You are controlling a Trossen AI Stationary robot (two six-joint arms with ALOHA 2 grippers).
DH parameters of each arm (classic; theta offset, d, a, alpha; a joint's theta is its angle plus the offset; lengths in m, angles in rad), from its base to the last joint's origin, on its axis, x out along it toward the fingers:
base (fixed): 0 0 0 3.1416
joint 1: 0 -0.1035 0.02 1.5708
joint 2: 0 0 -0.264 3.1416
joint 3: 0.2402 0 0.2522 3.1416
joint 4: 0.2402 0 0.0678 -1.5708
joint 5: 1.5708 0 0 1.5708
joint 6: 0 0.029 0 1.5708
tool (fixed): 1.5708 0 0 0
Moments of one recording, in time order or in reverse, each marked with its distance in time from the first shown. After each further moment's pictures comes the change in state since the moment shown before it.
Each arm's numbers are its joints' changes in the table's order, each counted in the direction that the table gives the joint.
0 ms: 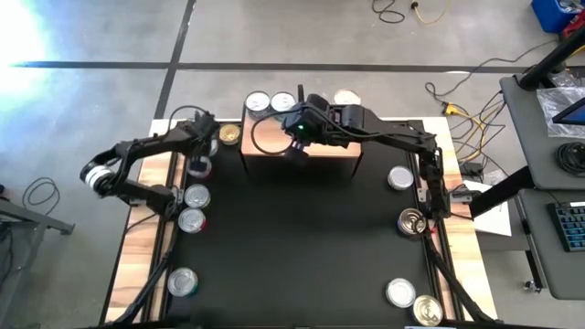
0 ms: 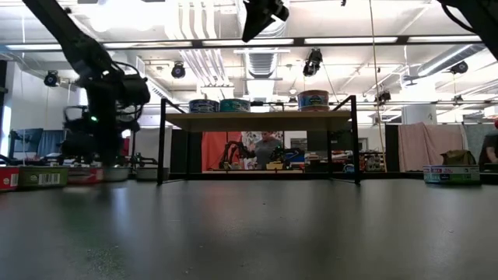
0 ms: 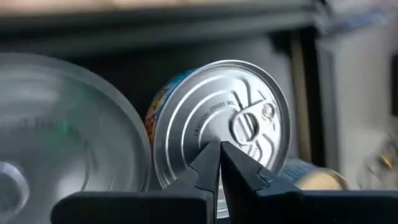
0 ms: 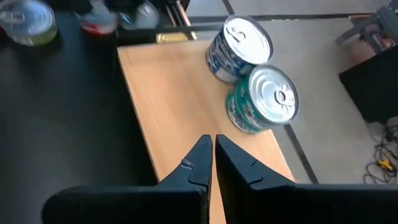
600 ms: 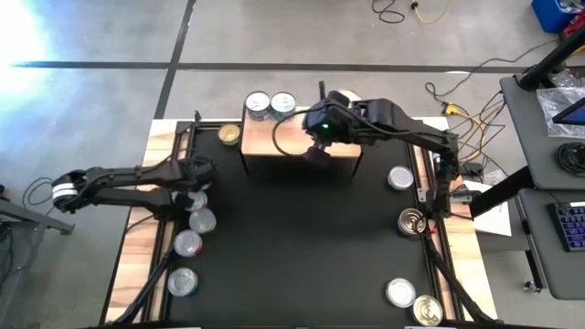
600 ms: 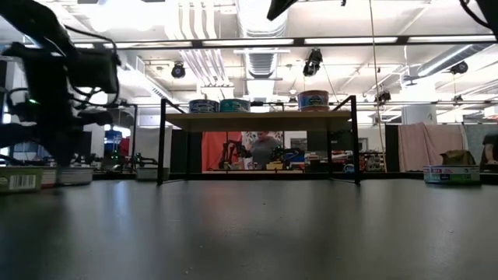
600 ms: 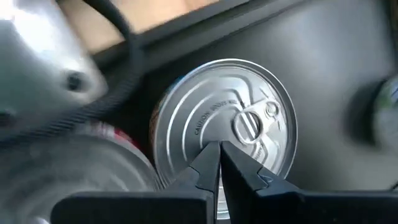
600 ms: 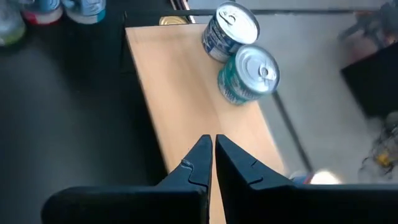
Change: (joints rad) left arm 0.635 -0.376 -0.211 0.452 -0.039 -0.385; right arm -0.046 -0.130 0.000 0.171 -0.001 0.059
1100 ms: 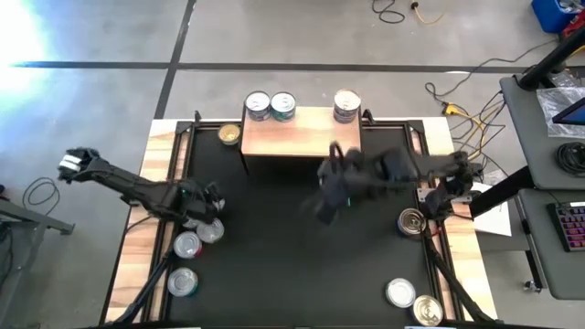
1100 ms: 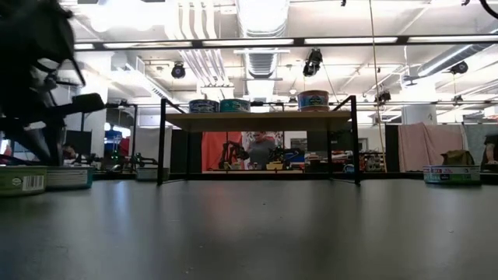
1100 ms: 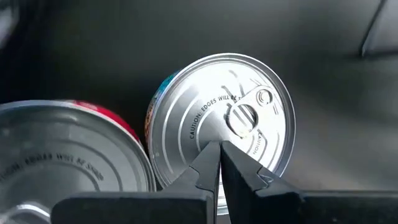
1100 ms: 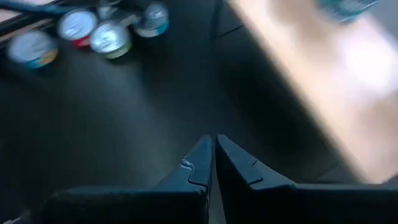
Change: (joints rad) left arm 0.643 -0.012 0.001 -0.023 0.043 -0.011; right arm -0.392 -0.014 0.000 0.183 0.001 0.692
